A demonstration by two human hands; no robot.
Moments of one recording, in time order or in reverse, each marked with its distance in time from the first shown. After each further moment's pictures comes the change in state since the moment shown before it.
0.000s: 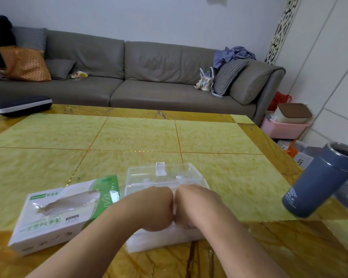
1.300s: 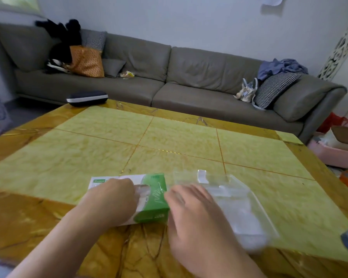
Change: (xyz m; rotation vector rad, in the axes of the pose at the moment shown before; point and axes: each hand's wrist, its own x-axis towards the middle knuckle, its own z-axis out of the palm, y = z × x) left_hand -0.094 -0.132 0.005 -0.080 0.352 -0.522; right_hand -0.026 -0.078 0.045 -0.033 0.496 -0.576
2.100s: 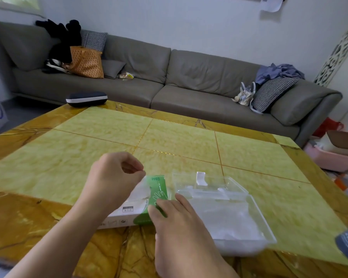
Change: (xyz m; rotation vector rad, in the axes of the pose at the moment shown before) left_hand -0.004 0.001 -0.016 -0.757 0.481 0.026; right_hand 0.007 -0.019 0.019 -0.050 -0.121 -0.112
